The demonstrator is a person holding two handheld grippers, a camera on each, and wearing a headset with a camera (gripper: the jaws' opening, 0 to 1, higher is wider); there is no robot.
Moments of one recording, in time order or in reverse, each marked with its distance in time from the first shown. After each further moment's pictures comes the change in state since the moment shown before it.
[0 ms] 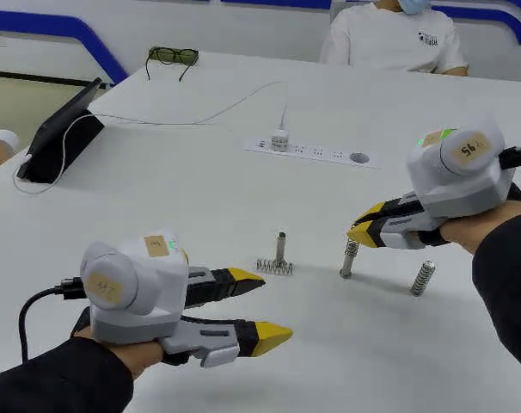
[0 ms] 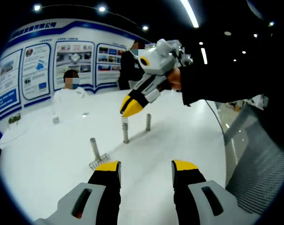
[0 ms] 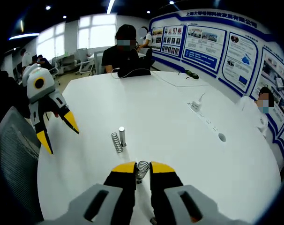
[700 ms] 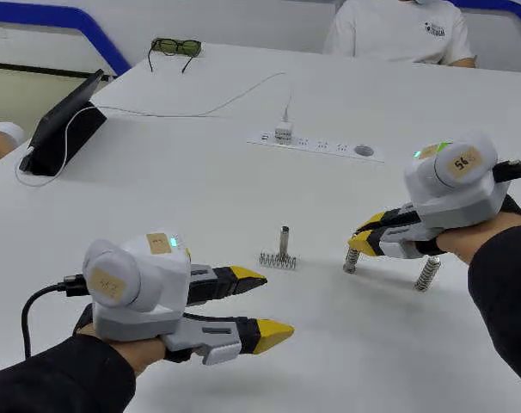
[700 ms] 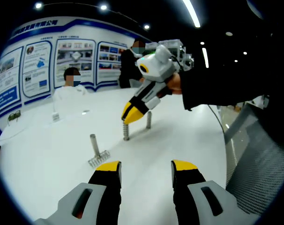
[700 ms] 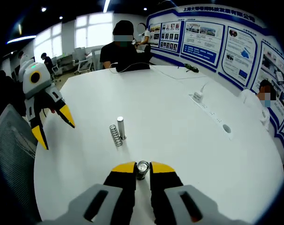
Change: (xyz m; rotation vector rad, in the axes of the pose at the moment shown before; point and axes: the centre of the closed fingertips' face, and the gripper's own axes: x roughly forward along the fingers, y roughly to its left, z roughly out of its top) left arm 0.002 0.002 -0.006 -0.015 0.010 0.001; right arm 0.017 0.002 -0.020 0.034 0.028 0.008
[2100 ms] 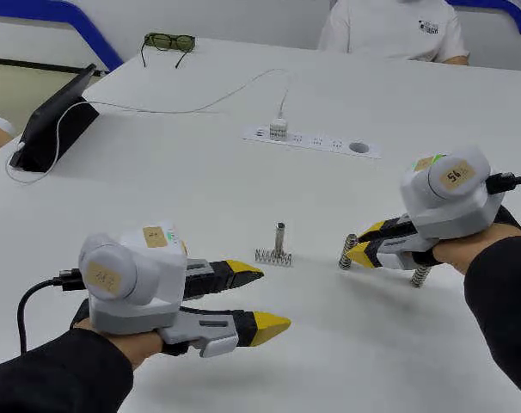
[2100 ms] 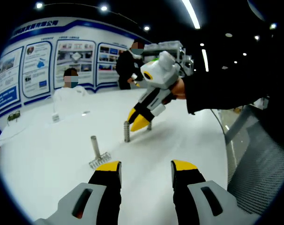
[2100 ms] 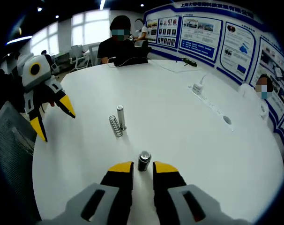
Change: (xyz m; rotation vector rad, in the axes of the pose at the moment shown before) left arm 0.002 0.003 0.002 0.000 -0.016 -0.007; right arm 0.000 0.005 -0.019 0.021 0.040 -0.015
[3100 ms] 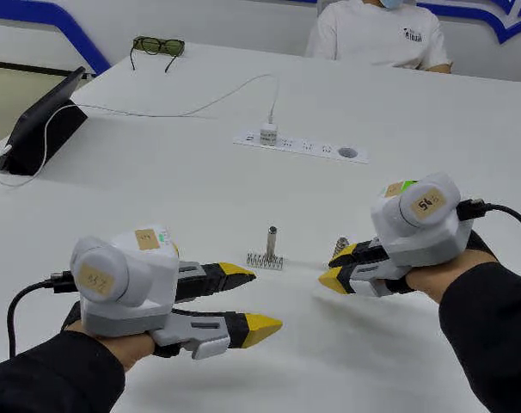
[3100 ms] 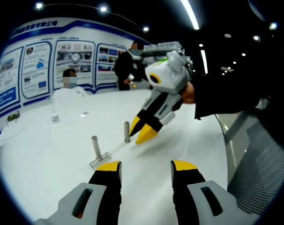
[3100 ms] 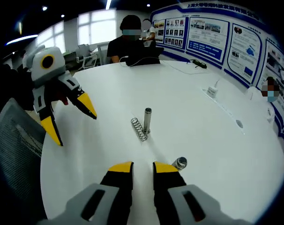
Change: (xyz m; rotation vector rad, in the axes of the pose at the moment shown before) left arm -0.002 0.002 0.000 0.001 -0.007 -0.007; right arm 0.013 0.042 0.010 -0.029 -0.009 0.063
